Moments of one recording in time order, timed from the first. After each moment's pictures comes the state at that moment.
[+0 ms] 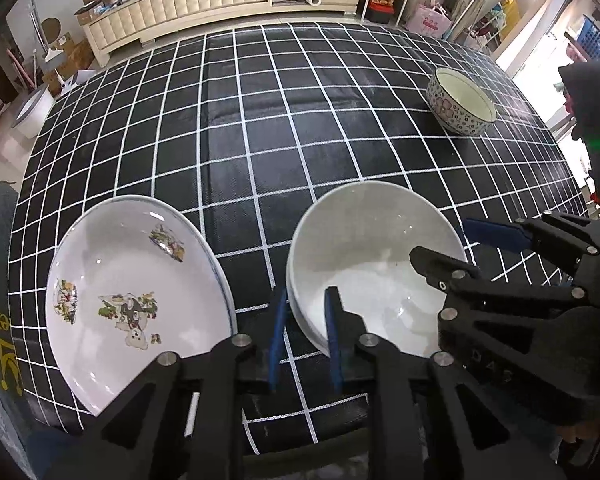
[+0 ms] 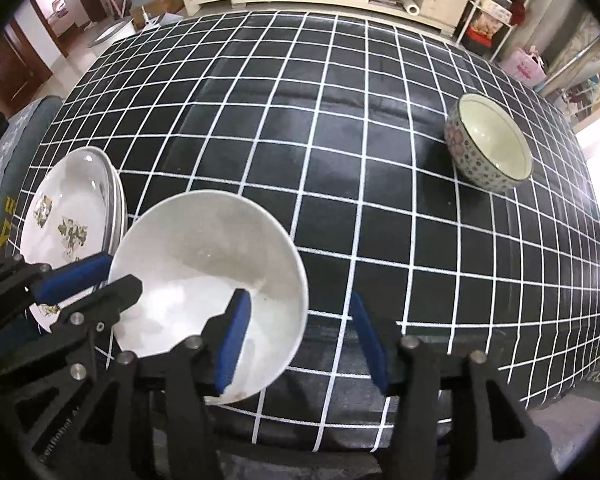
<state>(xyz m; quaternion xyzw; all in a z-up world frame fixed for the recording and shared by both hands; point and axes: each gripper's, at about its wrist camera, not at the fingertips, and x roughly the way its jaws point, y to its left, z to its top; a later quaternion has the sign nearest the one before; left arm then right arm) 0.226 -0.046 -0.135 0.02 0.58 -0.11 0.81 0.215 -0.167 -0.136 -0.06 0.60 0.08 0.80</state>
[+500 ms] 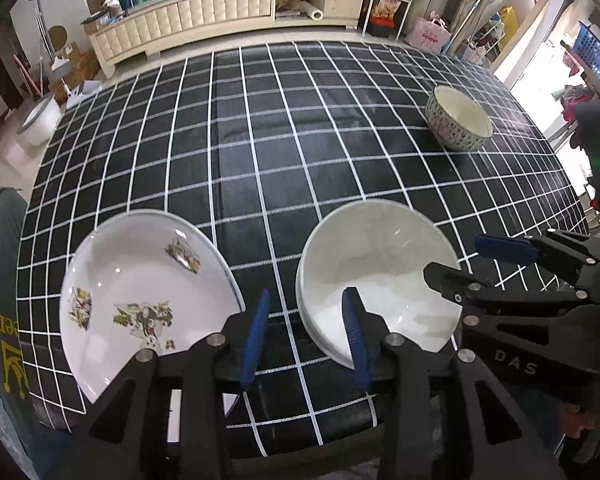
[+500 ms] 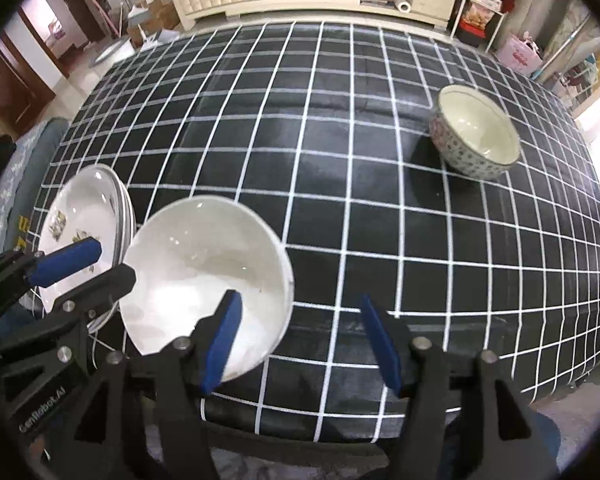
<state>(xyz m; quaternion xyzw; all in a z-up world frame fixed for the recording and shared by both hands) 0.221 -0.044 -0.119 0.02 0.56 -0.10 0.82 0.203 -0.189 -0.115 -0.01 0.58 0.08 0.81</state>
